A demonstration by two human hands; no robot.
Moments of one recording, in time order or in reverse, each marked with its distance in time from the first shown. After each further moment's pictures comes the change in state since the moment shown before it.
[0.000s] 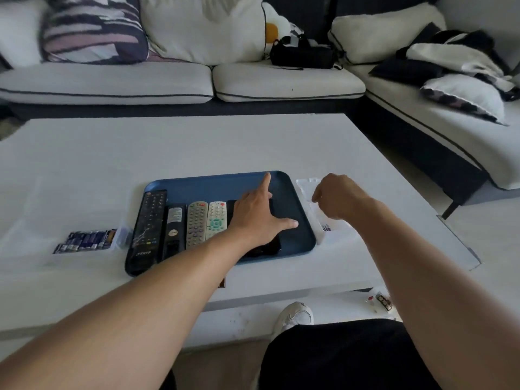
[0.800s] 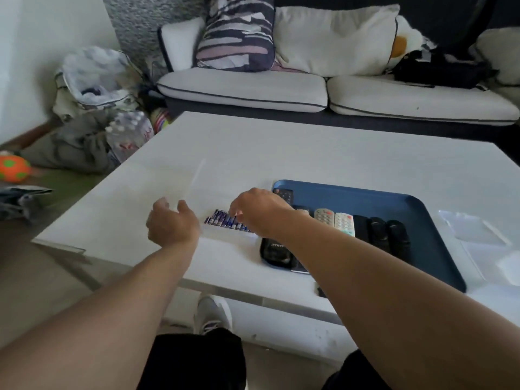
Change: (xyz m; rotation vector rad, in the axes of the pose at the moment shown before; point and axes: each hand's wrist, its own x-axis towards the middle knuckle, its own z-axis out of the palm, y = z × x) left_hand -0.126 -0.261 -0.186 -0.135 1.059 -0.890; right_hand -0.055 -0.357 0.063 -0.066 -0.024 -0.939
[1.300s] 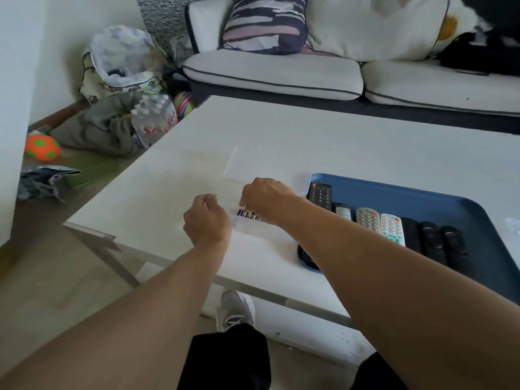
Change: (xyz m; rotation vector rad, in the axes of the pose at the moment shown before) left_hand 0.010 -0.019 0.010 -0.162 -0.086 0.003; right_hand 0.063 -0.036 0.014 -0.059 -0.090 0.008
